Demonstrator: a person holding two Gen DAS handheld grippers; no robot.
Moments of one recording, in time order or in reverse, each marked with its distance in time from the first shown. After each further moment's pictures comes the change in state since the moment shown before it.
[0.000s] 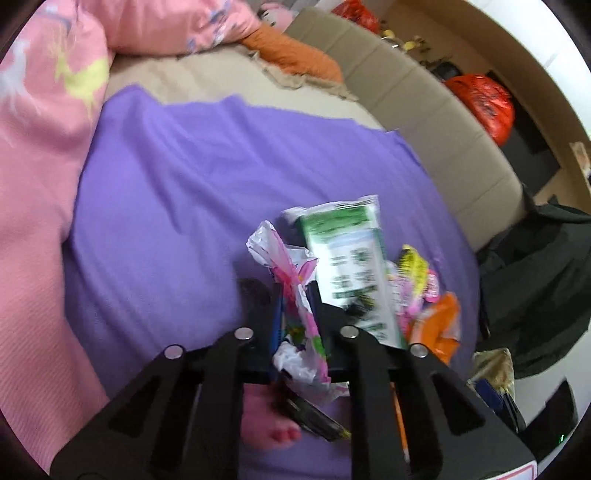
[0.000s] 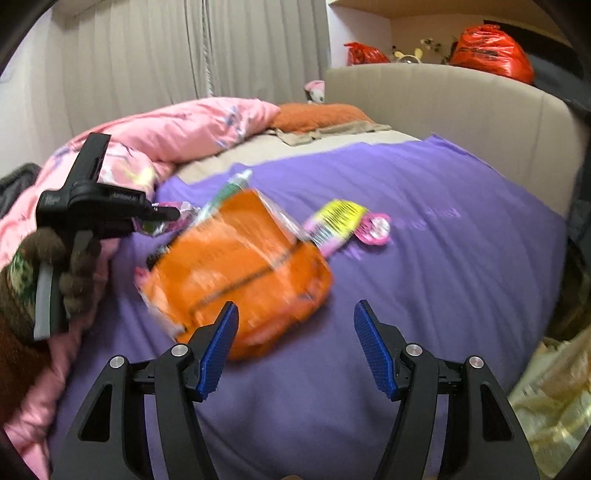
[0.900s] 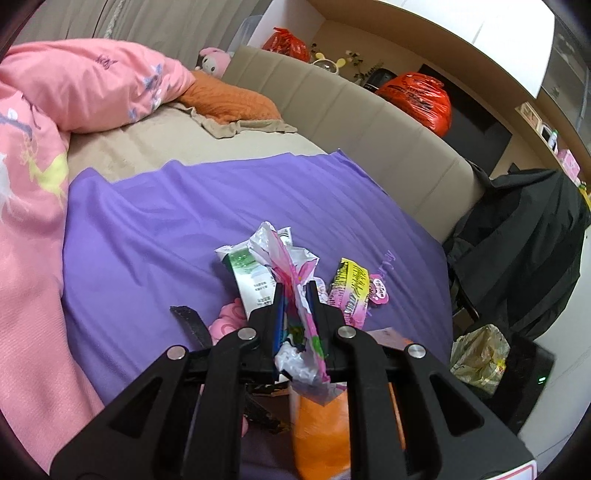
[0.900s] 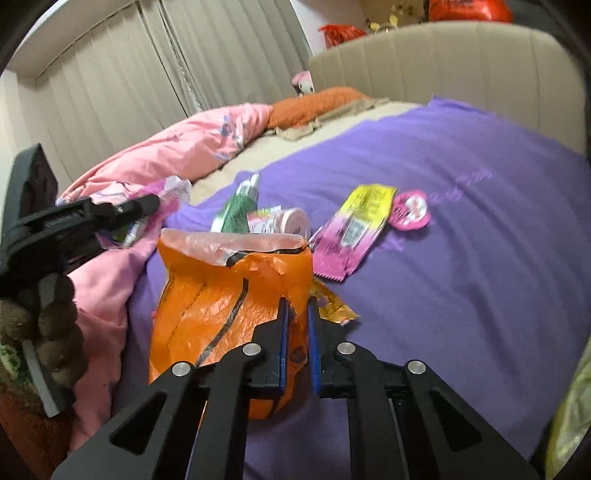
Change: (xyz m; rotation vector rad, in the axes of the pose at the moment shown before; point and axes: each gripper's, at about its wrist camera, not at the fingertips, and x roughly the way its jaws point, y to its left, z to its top) left arm -0.040 -0.055 -0.007 0.207 -0.131 -0.077; right arm 0.031 0.001 0.006 0.203 0.001 0.094
